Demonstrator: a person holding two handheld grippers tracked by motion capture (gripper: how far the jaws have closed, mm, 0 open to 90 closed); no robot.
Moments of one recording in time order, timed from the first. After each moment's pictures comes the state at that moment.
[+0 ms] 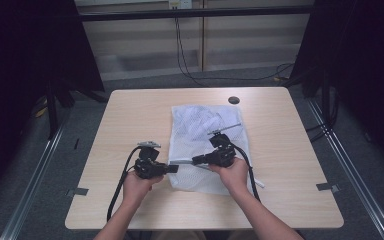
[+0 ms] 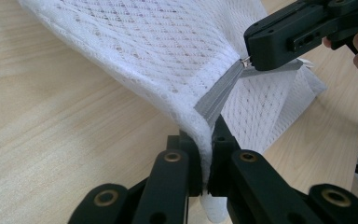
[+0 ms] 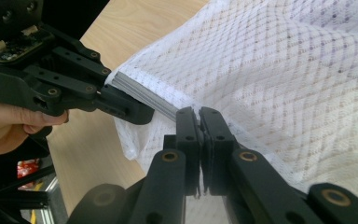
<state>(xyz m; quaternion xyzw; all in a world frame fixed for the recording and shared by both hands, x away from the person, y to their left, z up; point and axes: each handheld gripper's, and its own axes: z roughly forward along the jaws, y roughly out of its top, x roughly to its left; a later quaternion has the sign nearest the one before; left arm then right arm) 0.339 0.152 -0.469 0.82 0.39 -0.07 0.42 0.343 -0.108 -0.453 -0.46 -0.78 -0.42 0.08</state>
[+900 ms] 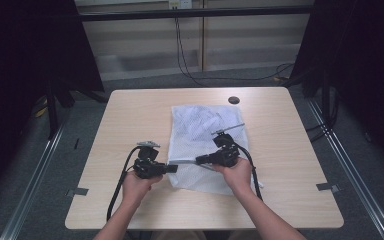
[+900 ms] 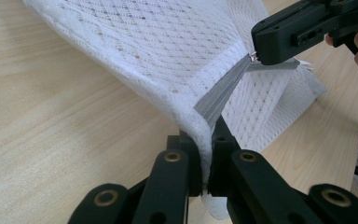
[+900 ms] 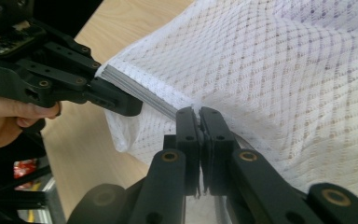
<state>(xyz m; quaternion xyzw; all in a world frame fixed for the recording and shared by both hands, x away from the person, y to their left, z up) 0.339 0.154 -0.468 0.82 0.39 -0.07 0.42 0.343 -0.118 -0.454 -0.47 -0.78 -0.42 0.08</state>
